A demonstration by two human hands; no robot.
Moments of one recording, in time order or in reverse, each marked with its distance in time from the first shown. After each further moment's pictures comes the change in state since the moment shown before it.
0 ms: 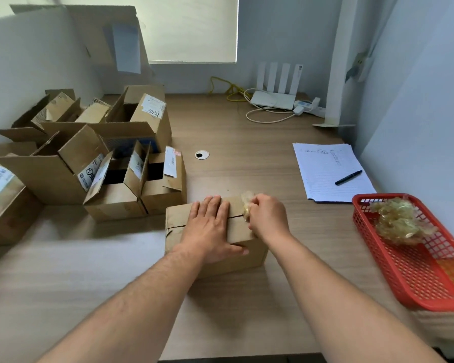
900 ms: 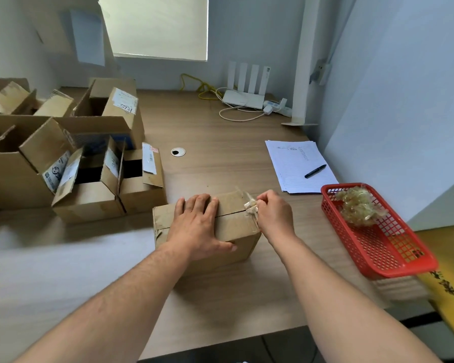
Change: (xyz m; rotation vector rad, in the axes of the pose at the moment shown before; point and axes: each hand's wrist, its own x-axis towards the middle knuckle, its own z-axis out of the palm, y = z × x) left_hand -0.012 -0.008 -0.002 -0.078 0.082 0.111; right_hand -0.017 0.029 -0.017 0.007 0.187 0.106
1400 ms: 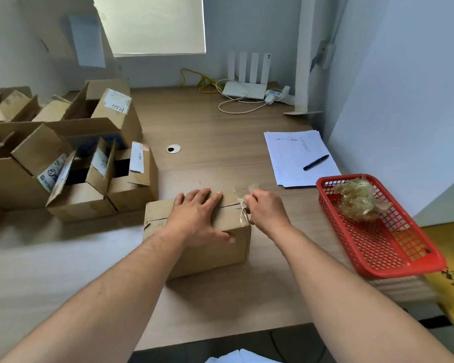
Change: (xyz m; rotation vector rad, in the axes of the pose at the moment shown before) left_hand 0.033 0.039 -0.003 0.022 -0.140 -0.028; right_hand 0.032 0.036 -0.023 -0.011 -0.205 -0.178
